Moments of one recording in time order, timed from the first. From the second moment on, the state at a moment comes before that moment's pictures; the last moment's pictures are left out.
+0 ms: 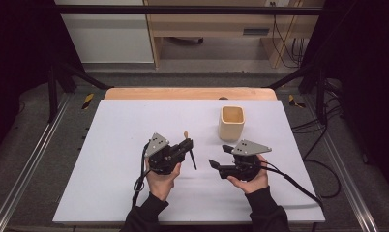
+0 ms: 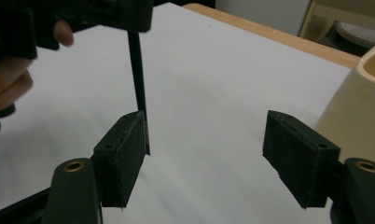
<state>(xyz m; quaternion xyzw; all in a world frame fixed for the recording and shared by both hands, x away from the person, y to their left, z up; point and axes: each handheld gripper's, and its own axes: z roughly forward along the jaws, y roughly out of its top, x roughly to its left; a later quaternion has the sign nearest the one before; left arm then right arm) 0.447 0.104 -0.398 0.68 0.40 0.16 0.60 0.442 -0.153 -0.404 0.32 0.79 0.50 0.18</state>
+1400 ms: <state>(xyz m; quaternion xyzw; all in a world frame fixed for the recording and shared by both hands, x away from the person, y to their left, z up) 0.436 0.061 -0.406 0.69 0.39 0.14 0.60 0.441 -0.134 -0.422 0.30 0.76 0.55 0.15</state>
